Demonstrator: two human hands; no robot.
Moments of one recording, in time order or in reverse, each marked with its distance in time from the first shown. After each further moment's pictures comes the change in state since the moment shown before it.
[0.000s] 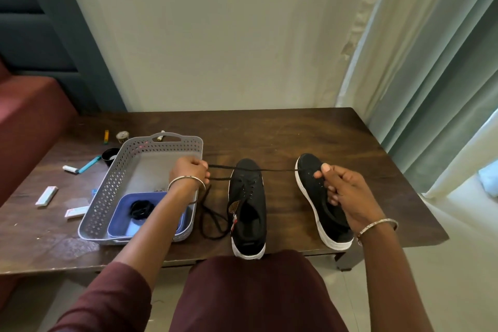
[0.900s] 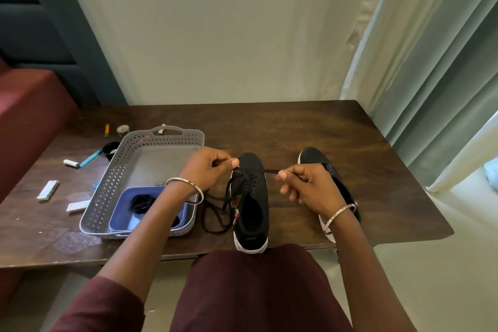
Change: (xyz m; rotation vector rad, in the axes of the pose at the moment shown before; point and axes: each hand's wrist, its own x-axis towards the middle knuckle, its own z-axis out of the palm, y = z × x) left_hand -0.009 0.002 -0.003 0.225 -0.366 0.732; right_hand 0.002 0.001 0.056 -0.318 -0.242 -0.129
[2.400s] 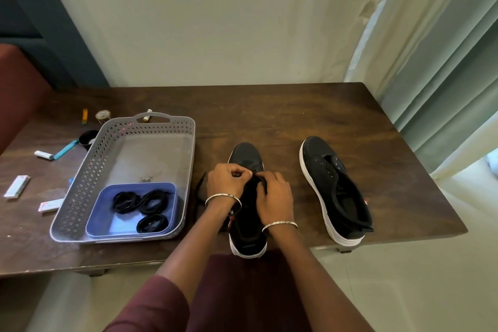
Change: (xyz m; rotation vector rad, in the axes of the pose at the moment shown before) left_hand 0.031 -0.027 0.110 -0.140 0.313 -0.469; right_hand 0.046 0.079 0.100 -0.480 0.257 0.079
